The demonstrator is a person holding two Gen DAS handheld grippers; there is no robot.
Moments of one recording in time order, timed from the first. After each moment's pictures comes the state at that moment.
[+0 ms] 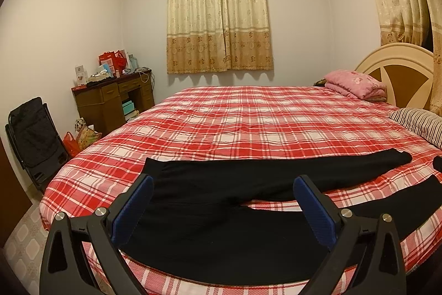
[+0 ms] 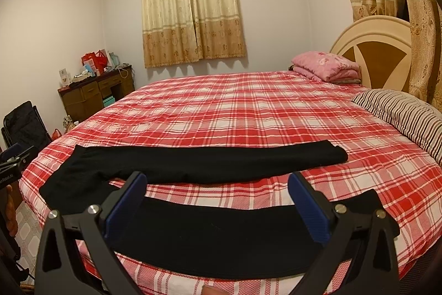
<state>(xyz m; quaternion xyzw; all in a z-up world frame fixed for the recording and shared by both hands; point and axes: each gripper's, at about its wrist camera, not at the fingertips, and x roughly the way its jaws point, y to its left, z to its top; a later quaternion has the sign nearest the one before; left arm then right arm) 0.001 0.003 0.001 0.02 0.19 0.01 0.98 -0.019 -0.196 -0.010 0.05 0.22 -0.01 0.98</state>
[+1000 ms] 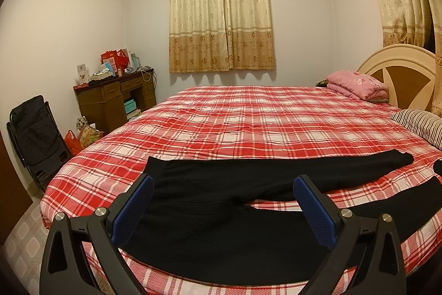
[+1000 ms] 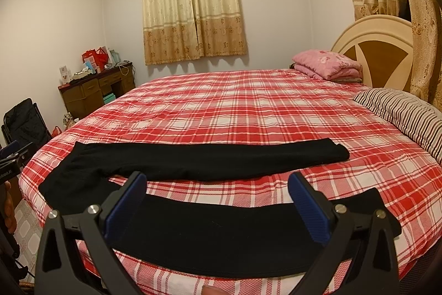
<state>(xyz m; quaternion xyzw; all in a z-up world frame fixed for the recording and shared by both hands) 0.001 0.010 -0.003 0.02 0.19 0.01 0.98 -0.018 -0.194 -0.015 0.04 0.22 -0.01 0.97</state>
